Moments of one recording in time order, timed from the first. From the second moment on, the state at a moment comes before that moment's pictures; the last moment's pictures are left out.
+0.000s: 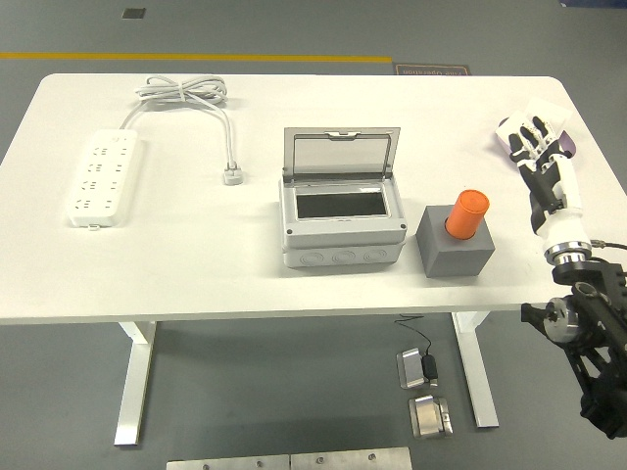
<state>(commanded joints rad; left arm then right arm) 0.03 0.31 -0.26 -0.18 -0.08 0.02 0.00 0.26 -0.24 1.27 1.07 -0.93 -0.17 0.40</state>
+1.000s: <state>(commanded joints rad) 0.03 0.31 -0.27 -0.18 -0.06 0.02 0.00 0.27 -0.22 1.16 1.03 -0.92 -0.17 0.40</state>
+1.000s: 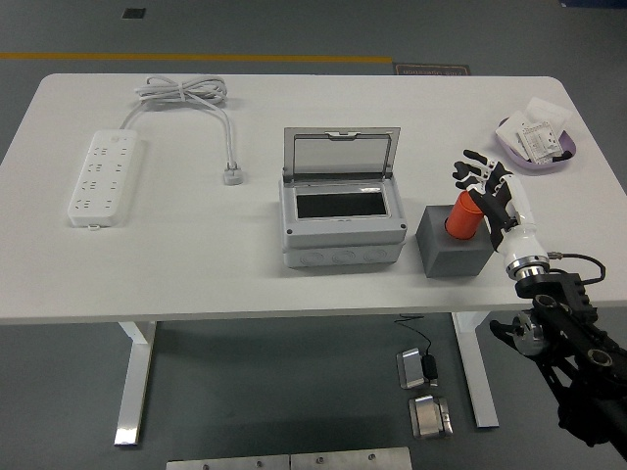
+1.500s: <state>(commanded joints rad) 0.03 0.31 -0.27 -0.19 -0.05 0.02 0.00 0.27 -0.22 1.13 1.01 -0.93 -0.18 0.40</state>
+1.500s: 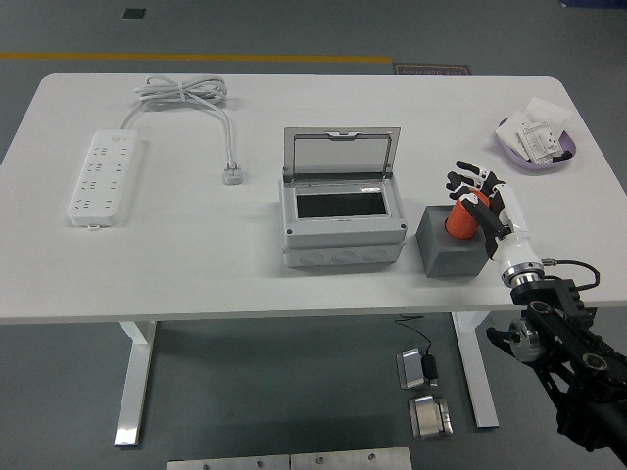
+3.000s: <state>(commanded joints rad) 0.02 0.31 -0.27 -0.19 -0.04 0.01 -0.01 0.27 -0.23 1.13 0.99 -0.97 -0.17 0.37</state>
